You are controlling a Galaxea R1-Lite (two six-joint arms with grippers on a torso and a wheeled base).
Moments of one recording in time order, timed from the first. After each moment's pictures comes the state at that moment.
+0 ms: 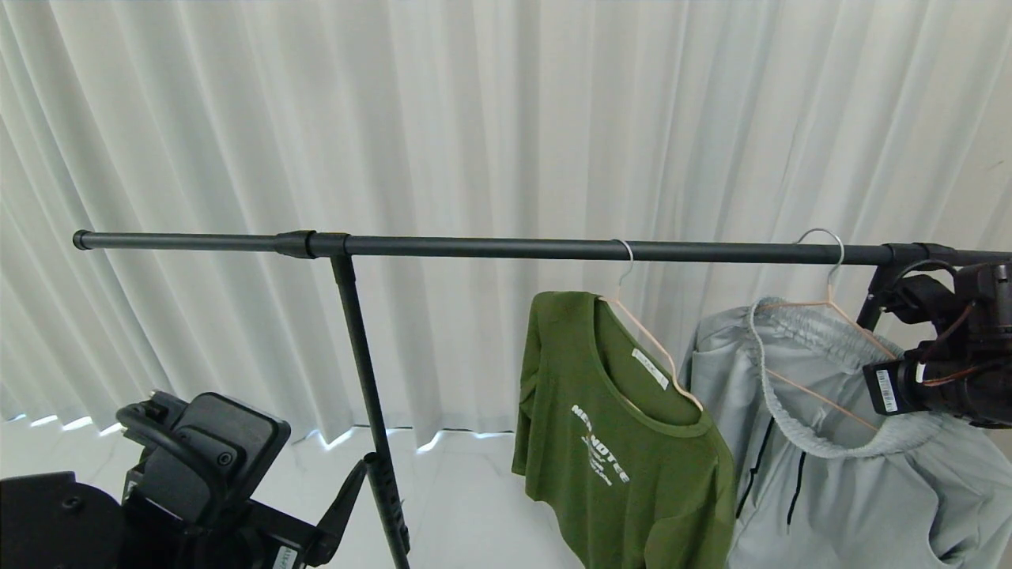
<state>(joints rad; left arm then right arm) -0.91 1.21 -0.34 -0.43 0.80 0.18 0.06 1.58 -0.77 -0.20 -0.16 -0.12</state>
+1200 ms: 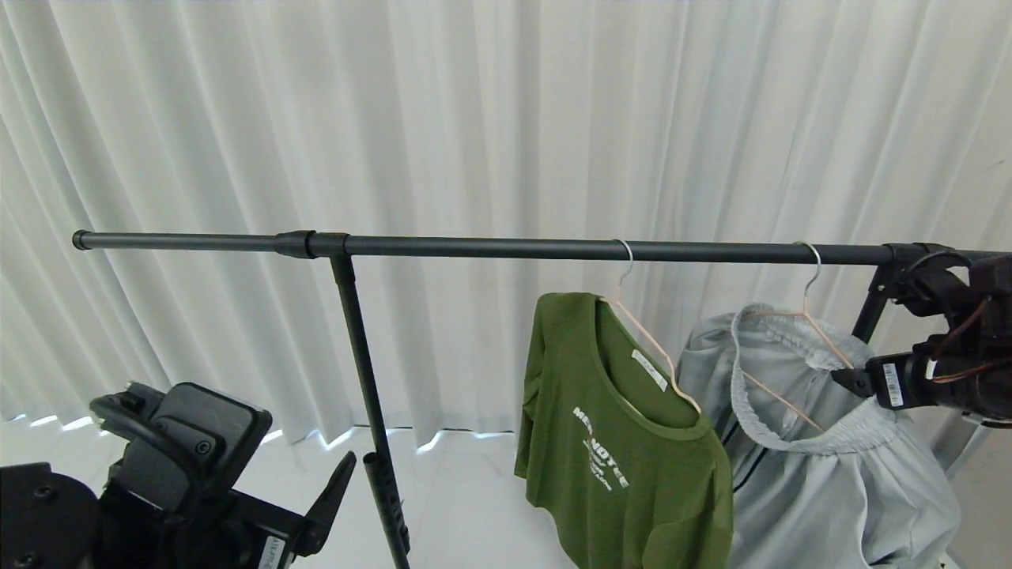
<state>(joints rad) -0.88 1.19 -0.34 -0.43 0.80 0.18 0.08 1.53 -0.76 -0.20 -0.16 -0.09</state>
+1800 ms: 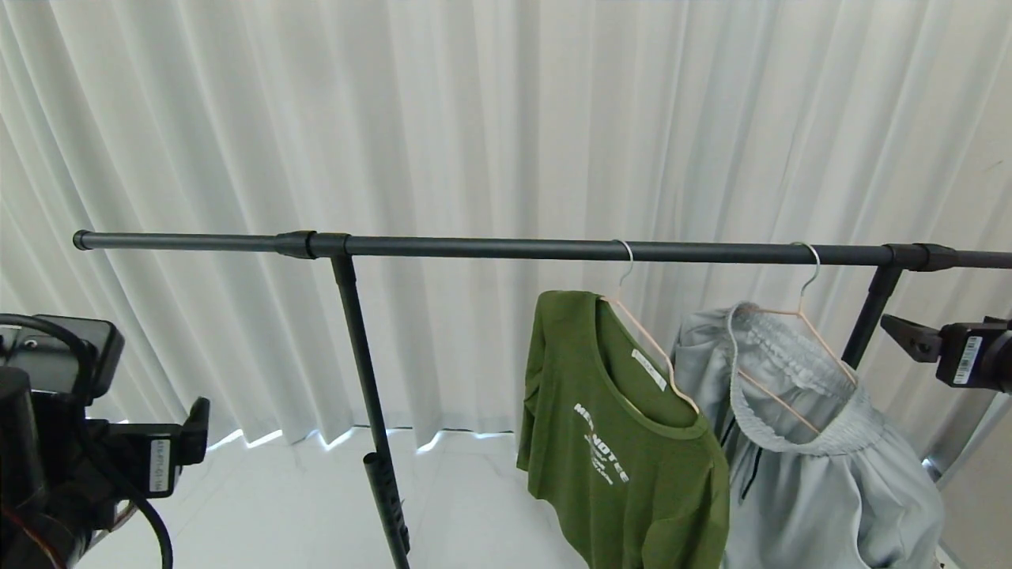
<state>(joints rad) -0.34 1.15 -0.36 -0.43 0.80 0.18 0.11 1.25 -0.55 -0.52 -0.16 0.05</state>
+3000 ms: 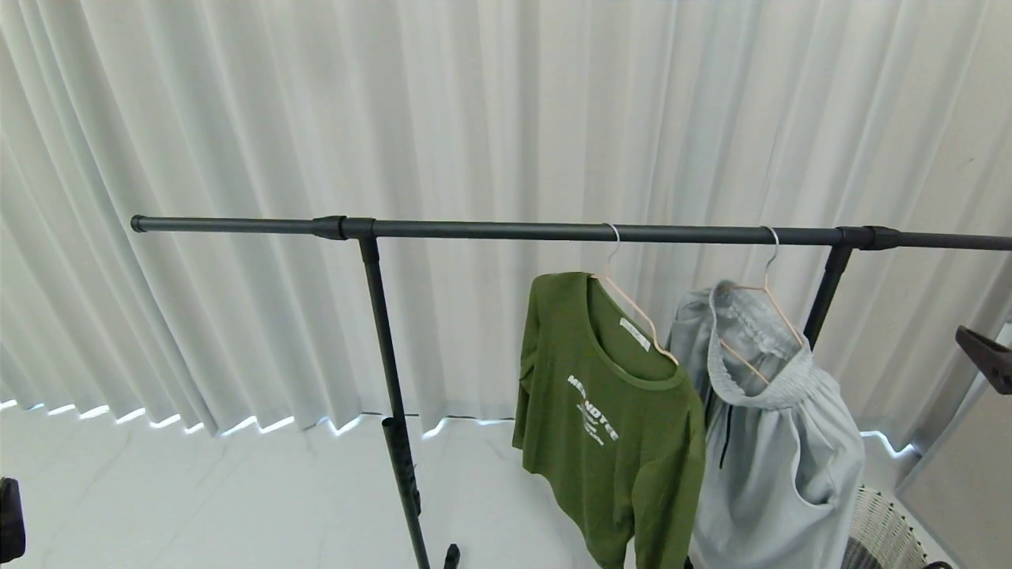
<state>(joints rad) -0.04 0.77 -0.16 -0.42 0.80 0.34 0.05 1.02 -0.45 -0.51 -0.15 -0.13</state>
